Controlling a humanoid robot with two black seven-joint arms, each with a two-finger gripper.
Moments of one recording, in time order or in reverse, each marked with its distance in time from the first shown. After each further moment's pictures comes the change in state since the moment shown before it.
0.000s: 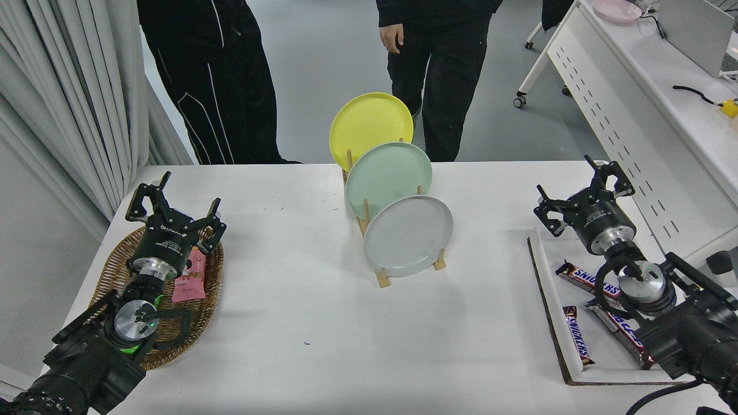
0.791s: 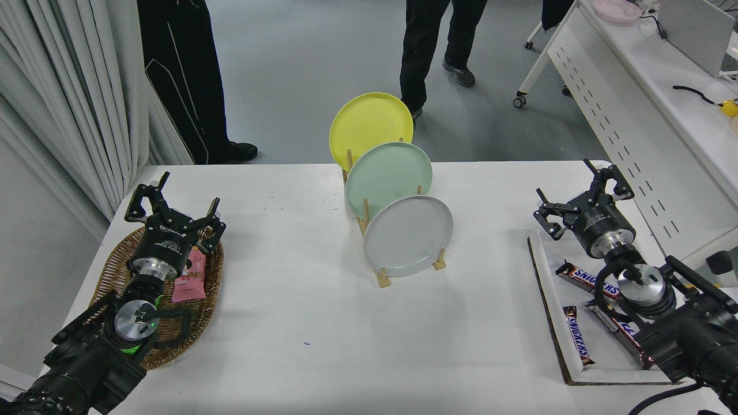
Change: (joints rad) left arm 0.000 -0.001 0.002 0.001 -0.024 -0.002 0.003; right arm 0.001 0.000 -0.001 0.000 0.000 0.000 0.000
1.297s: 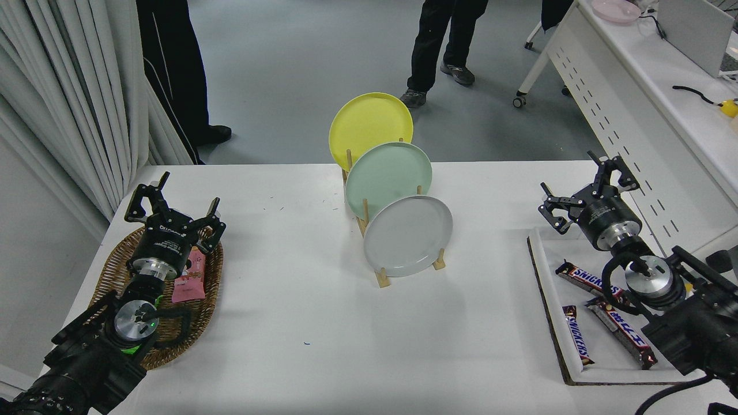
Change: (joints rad) left arm 0.000 0.000 0.000 0.000 -0.001 0.000 0.000; right arm 0.091 -0.077 -0.234 0.006 0.005 -0.008 -0.006
